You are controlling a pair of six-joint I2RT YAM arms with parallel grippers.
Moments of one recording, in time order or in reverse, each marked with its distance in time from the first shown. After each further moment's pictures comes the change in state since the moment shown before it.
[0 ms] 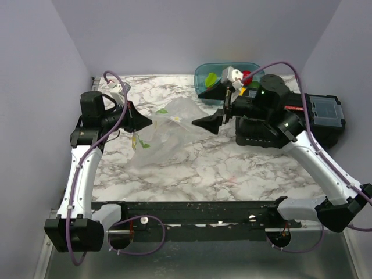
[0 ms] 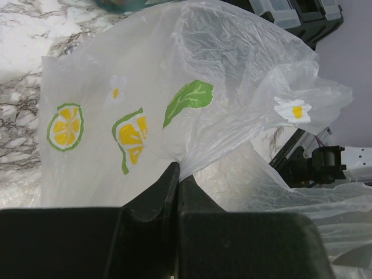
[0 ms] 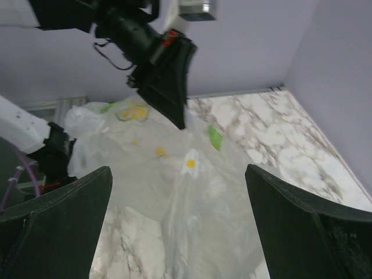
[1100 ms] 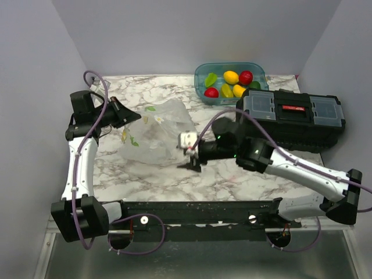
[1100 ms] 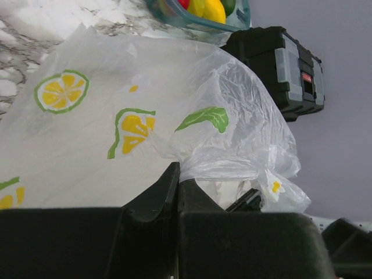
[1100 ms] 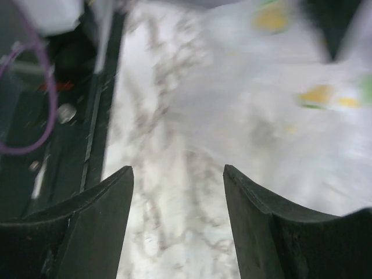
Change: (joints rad) left arm 0.146 0.122 -0.026 0.100 -0.011 -0.306; right arm 0.521 0.040 -0.264 -0.129 0.306 -0.389
